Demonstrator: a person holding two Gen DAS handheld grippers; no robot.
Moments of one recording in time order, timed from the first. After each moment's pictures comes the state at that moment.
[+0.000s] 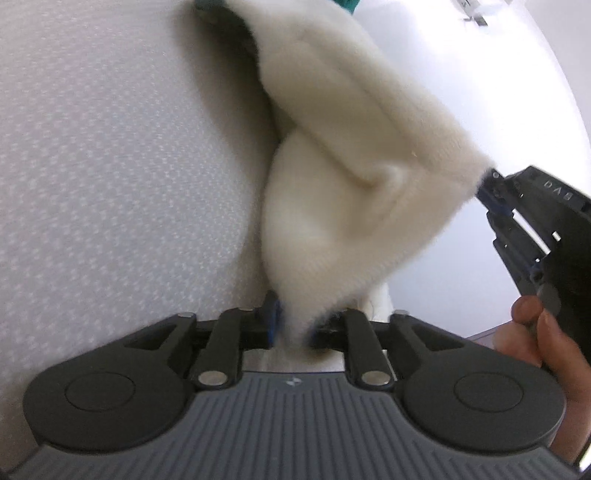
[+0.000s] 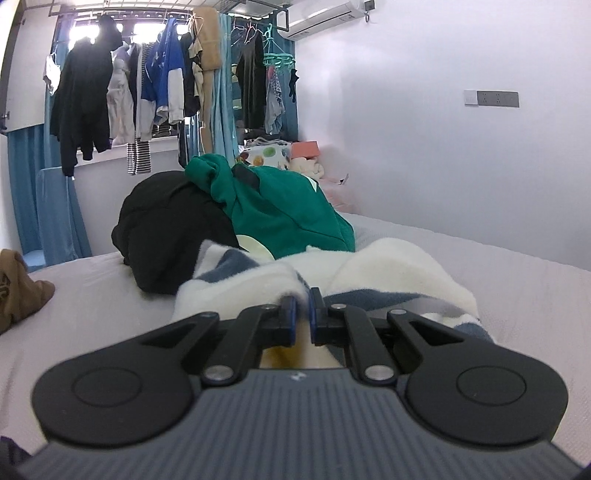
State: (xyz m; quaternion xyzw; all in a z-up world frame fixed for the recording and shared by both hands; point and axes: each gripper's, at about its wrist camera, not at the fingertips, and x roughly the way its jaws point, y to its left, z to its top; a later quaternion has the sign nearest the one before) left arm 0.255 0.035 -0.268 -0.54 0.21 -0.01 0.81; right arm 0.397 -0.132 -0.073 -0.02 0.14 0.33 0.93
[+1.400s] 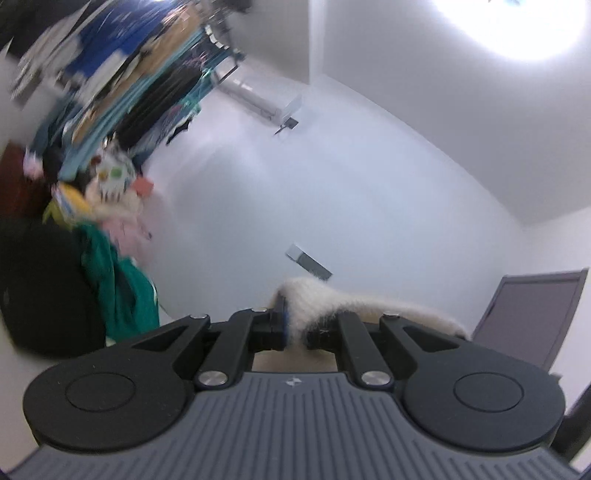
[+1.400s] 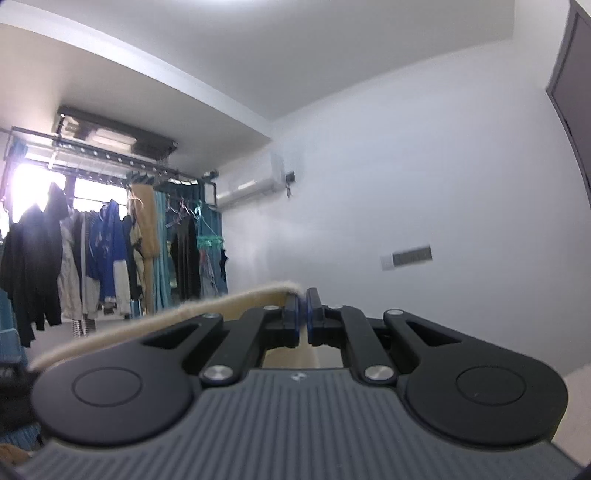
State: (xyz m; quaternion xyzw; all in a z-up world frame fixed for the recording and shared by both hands) left arm 0.085 0.128 0.213 -0.31 -0.04 -0.04 0.95; right arm 0.273 -0.168 0.192 0.08 -0.08 0.18 0.98
